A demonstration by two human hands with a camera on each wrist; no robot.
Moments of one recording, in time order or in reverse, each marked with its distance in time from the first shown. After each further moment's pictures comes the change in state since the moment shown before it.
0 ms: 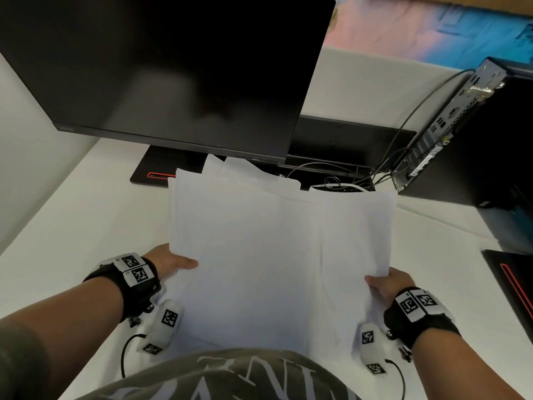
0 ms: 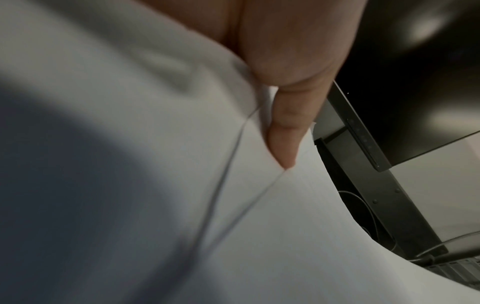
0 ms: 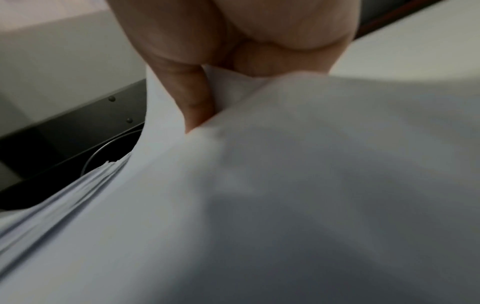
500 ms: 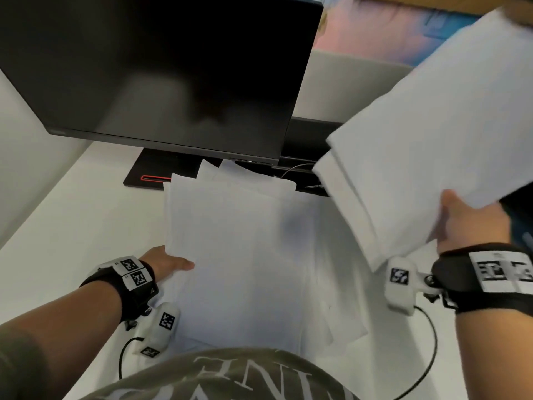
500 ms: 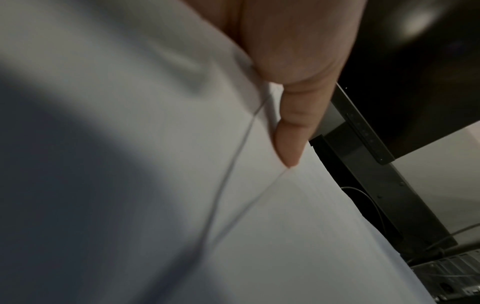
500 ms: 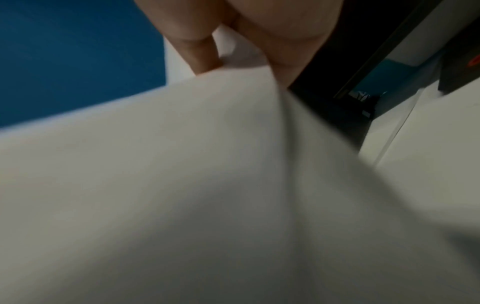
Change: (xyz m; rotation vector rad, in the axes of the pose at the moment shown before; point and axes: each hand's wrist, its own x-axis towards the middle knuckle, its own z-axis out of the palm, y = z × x) left_hand -0.003 0.002 0.005 0.035 0.081 -0.034; right_hand -0.060 -0.077 -0.111 0.690 0.538 -0.267
